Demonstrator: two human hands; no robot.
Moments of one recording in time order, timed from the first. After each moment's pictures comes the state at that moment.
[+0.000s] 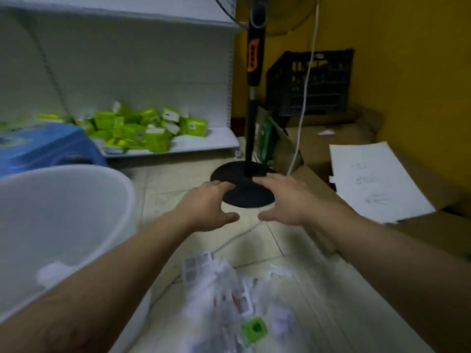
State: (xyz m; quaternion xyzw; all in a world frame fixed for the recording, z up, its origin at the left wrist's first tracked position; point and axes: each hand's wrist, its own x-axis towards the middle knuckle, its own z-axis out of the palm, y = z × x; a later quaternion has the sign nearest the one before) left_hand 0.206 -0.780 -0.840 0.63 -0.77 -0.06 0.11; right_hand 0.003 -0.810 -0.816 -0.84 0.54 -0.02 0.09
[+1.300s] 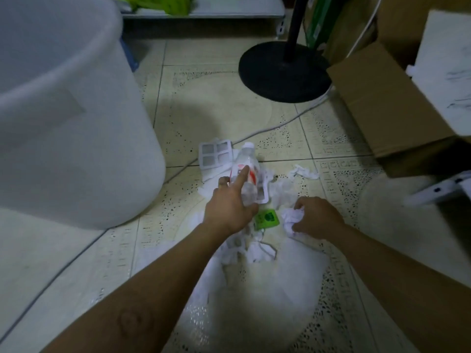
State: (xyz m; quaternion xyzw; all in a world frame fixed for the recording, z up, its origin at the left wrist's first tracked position) left_hand 0.145 -0.668 -1.069 0.75 -0.57 -0.28 0.16; right_hand -0.063 -0.732 -1.085 -0.73 0.61 0.09 0.29
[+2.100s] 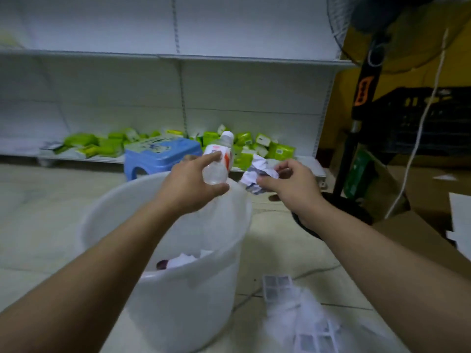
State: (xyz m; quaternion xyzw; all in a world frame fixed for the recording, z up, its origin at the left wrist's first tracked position) left_hand 0.394 -0.655 -0.762 0.77 -0.55 0.02 0.32; right_hand 0.206 -0.753 -0.772 -0.69 0.39 -0.42 0.45
